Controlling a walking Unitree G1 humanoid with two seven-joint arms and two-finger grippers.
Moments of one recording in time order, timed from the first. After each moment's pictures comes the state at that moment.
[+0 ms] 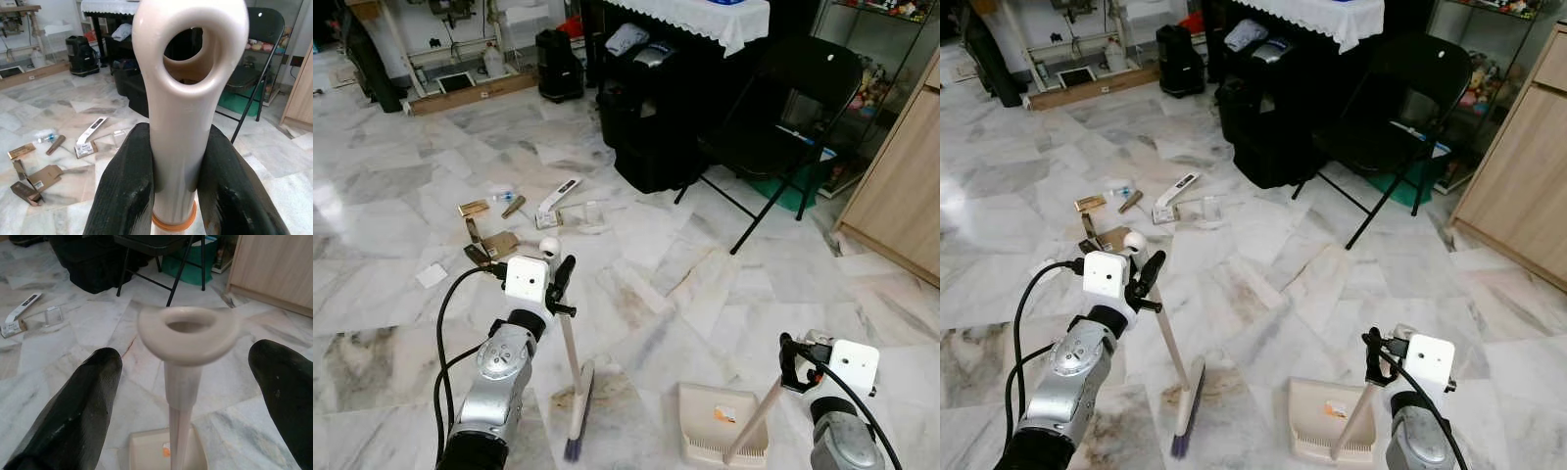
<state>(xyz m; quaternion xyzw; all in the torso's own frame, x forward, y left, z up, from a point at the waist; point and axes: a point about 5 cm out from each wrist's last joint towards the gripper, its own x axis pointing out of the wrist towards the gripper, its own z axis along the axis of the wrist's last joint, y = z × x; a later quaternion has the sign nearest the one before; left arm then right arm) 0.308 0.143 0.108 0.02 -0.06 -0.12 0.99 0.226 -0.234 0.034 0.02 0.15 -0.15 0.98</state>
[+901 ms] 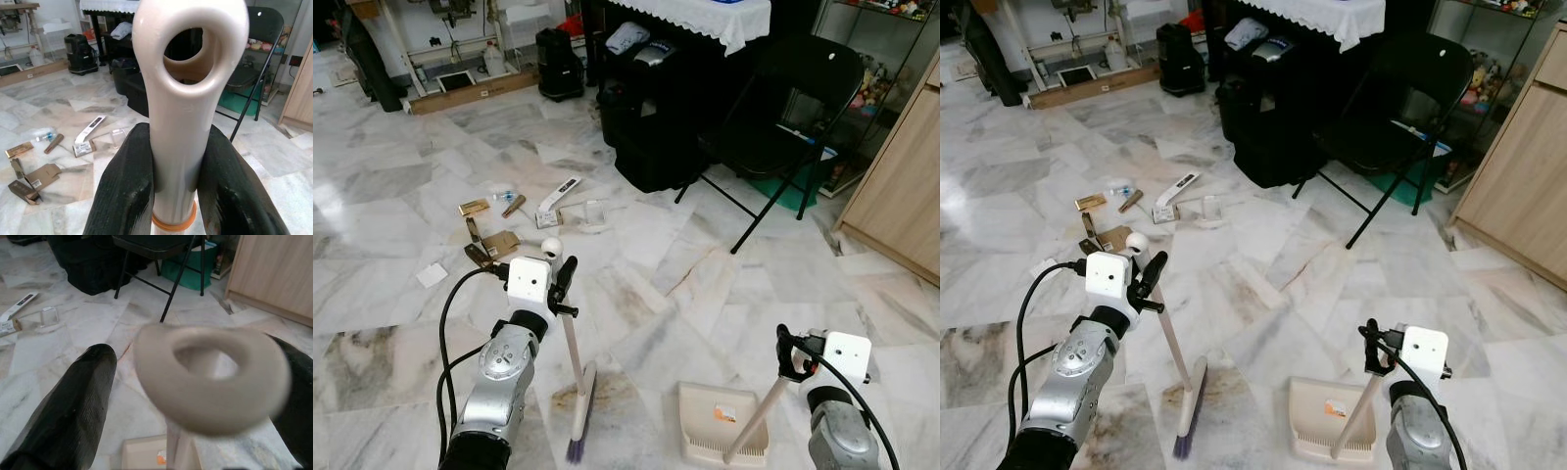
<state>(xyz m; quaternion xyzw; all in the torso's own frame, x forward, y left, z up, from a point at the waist) 0.308 0.141 0.107 0.02 -0.05 -0.12 0.99 0.244 -0.241 0.027 0.00 0.13 -0.13 0.98</state>
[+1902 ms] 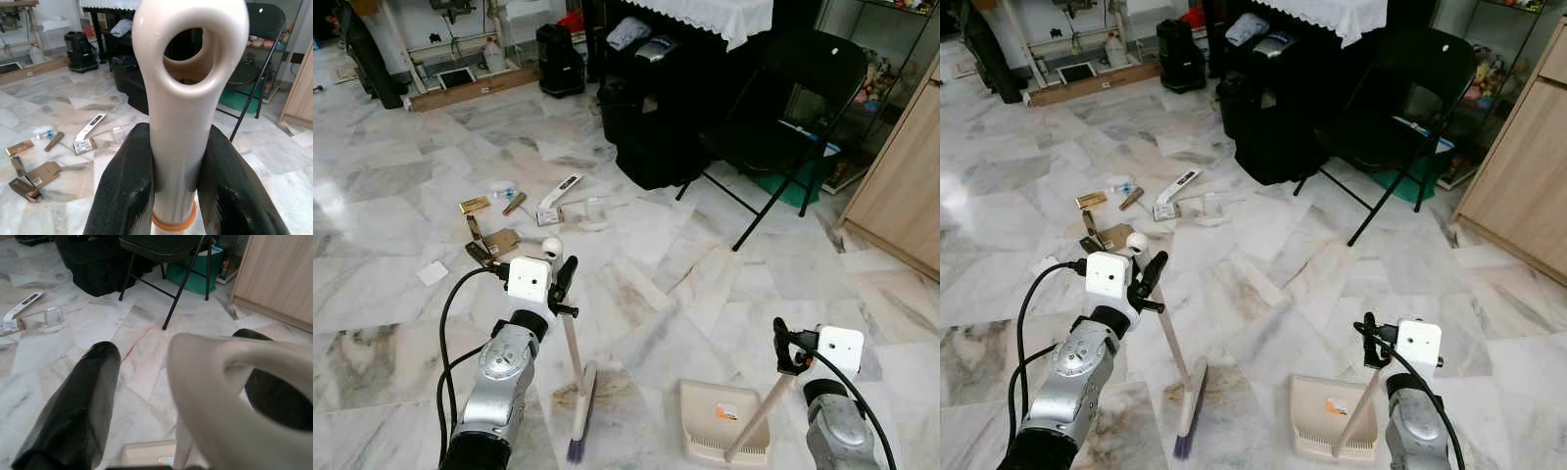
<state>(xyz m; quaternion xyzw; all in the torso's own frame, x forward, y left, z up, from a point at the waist) 0.308 0.141 0.107 0.02 -0.05 -0.12 0.99 0.252 -0.241 0.024 -0.01 0.11 -0.11 0.99</state>
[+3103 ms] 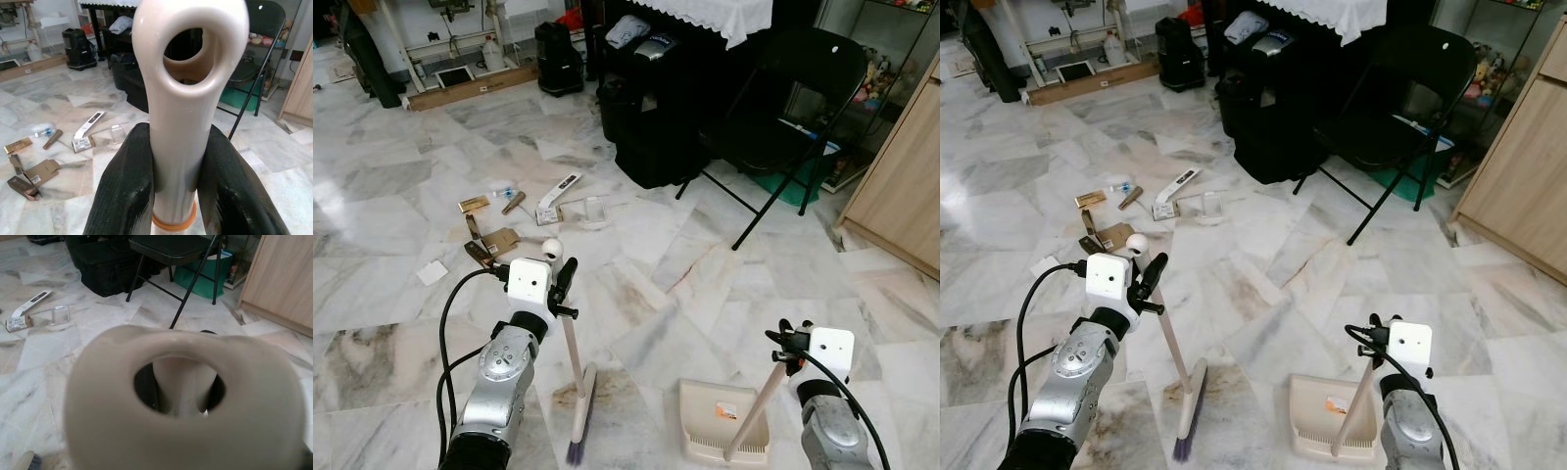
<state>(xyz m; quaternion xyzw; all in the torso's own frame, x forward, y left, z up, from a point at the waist) 0.307 0.141 0.105 0.02 -0.05 -0.12 0.99 0.253 -0.234 0.023 -0.03 0.11 -0.09 0.99</state>
